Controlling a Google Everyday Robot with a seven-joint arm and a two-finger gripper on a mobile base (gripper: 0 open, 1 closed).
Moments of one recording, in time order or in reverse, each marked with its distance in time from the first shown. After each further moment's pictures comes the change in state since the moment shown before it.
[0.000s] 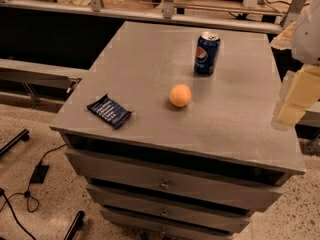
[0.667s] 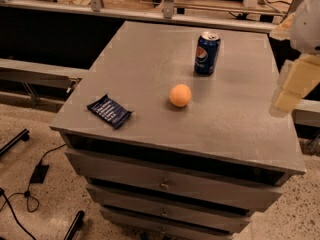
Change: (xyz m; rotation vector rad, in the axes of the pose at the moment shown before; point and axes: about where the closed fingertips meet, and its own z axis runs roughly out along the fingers) arm -0.003 -0.024 0.001 0.030 -0.018 -0.011
